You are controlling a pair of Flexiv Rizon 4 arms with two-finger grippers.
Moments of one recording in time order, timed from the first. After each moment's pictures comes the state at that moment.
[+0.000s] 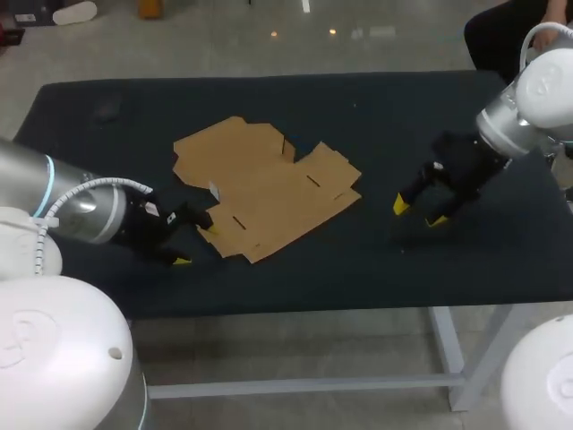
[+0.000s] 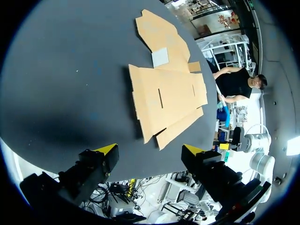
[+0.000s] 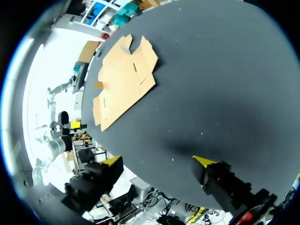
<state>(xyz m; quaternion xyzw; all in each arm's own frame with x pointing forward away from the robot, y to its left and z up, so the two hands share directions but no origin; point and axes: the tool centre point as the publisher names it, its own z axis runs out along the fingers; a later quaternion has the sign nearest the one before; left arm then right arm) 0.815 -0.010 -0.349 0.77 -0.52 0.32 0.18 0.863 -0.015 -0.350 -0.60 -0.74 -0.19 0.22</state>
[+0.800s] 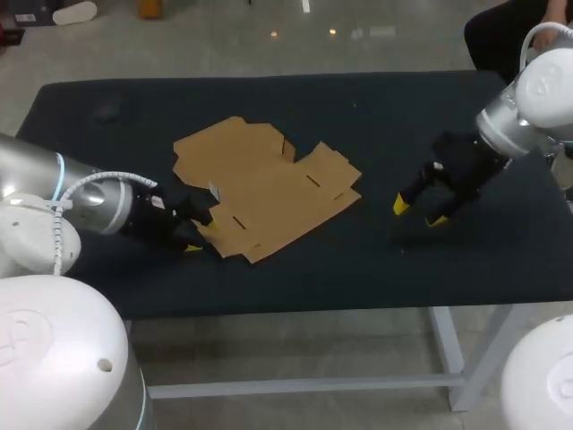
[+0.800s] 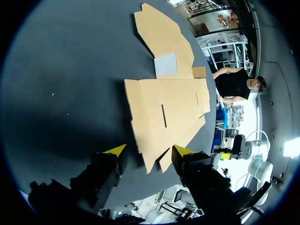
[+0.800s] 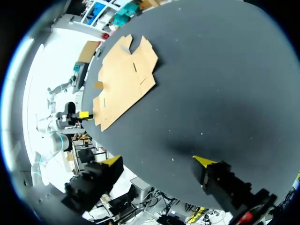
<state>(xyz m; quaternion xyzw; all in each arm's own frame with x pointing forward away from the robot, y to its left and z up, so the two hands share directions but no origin) 0.860 -0.012 -0.378 0.76 -0.52 0.33 0.20 0.863 -0.015 -0.350 -0.60 -0.74 -0.19 0.22</state>
